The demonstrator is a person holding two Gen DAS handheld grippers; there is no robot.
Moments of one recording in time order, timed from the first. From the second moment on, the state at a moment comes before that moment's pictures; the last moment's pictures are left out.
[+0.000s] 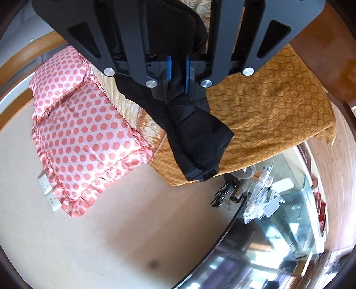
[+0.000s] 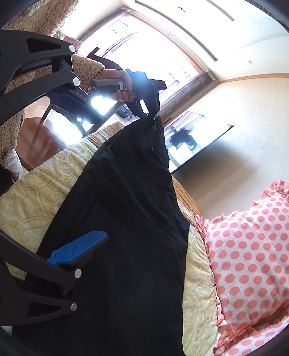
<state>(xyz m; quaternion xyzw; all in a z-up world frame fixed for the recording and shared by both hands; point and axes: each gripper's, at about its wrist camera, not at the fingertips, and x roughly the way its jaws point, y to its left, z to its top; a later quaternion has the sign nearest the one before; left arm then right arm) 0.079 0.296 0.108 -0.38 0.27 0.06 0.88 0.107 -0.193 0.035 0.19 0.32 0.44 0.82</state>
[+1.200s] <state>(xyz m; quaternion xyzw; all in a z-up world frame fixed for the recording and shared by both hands) 0.105 -0.155 0.088 -0.12 0.41 -0.36 0.83 0.038 -0.424 0.035 0.31 0.24 0.20 0.90</state>
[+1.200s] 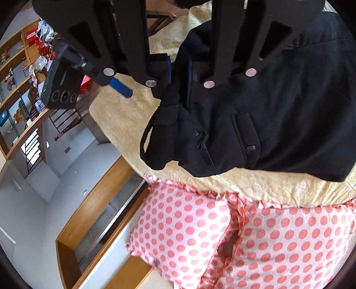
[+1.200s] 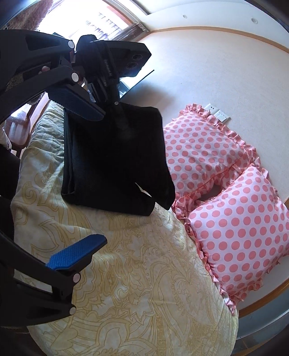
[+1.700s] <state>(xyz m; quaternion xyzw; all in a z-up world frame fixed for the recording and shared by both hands) 0.076 -0.066 0.114 -0.15 0.32 -0.37 0.86 0.055 -0.376 0.111 0.23 0.17 0.25 0.93</state>
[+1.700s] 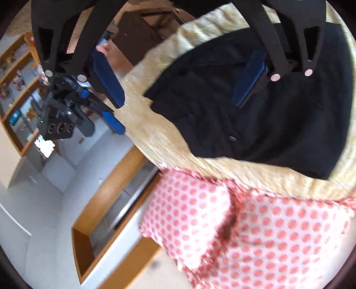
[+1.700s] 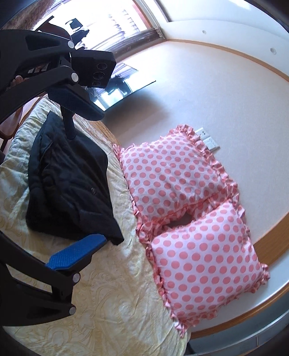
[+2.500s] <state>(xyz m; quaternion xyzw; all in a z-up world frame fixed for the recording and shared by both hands) 0.105 -0.015 0.048 -0.12 0.40 -0.23 0.88 0.112 -0.318 0.031 0.18 0.36 0.22 0.89</state>
